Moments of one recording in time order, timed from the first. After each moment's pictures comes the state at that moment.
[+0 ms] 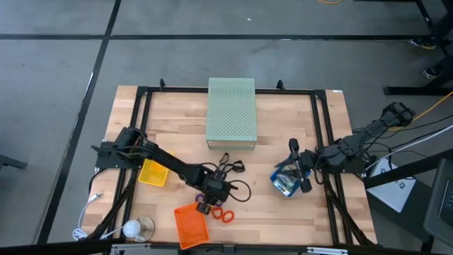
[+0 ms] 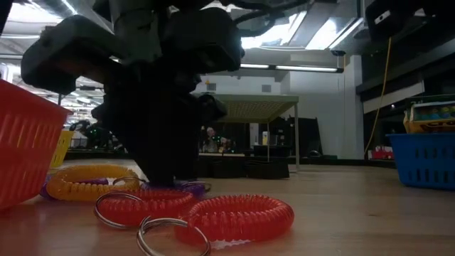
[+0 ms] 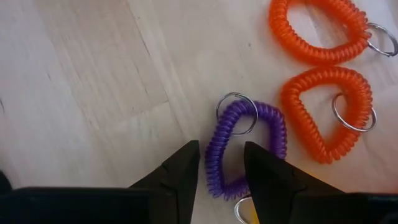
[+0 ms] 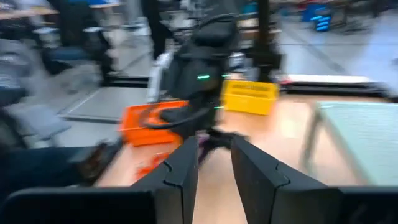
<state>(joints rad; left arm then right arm) -0.32 1.96 1.27 -0.41 0.08 0.02 0.58 0.75 0.40 0.19 0.37 0.10</state>
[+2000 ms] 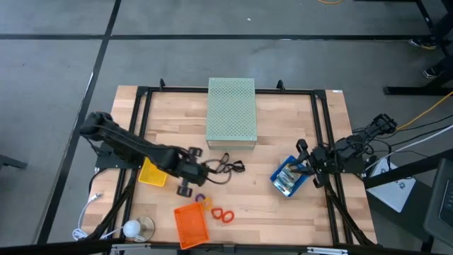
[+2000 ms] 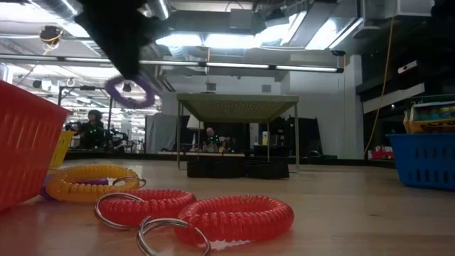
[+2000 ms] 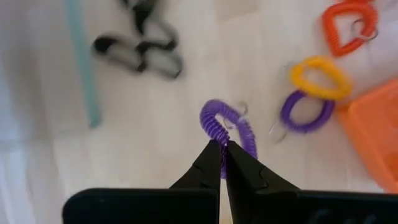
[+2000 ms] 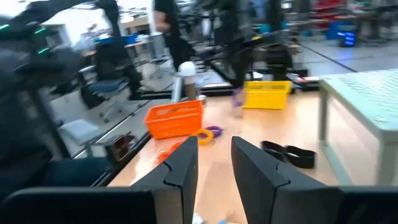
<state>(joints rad) -0.31 1.53 1.25 -0.92 -0.17 -0.13 0.58 0.07 0.02 0.06 0.24 0.15</state>
